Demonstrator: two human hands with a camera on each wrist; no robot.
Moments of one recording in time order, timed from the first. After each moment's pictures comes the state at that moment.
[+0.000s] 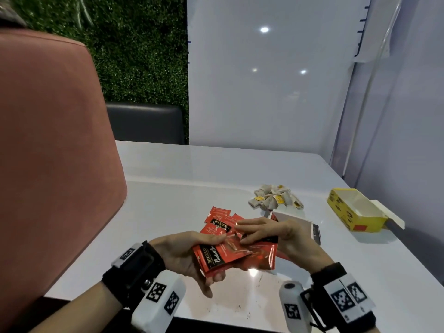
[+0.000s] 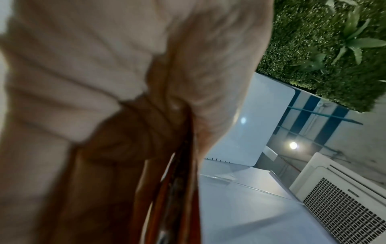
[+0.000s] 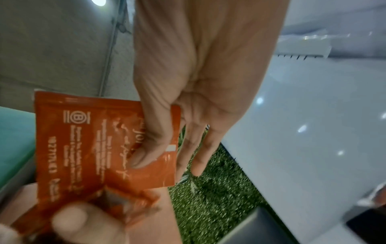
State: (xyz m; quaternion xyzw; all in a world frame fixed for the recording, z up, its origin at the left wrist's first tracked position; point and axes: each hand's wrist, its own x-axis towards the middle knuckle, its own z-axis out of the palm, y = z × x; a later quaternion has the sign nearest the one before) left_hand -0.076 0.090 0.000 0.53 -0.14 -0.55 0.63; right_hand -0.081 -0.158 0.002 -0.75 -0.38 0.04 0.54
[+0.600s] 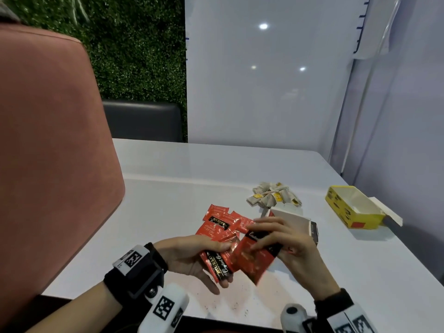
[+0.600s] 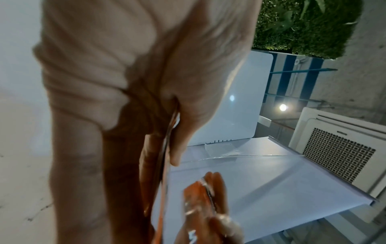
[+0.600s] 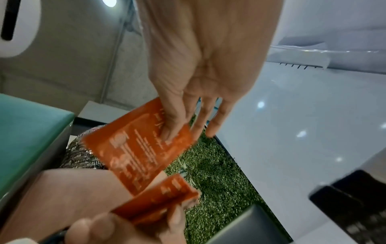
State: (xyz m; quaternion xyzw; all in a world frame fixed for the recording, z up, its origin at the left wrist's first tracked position) left_hand -0.078 0.077 -0.012 0.59 -0.10 -0.48 0.64; right_hand -0.106 -0.164 -0.016 -0.78 -0.37 -0.15 0.48
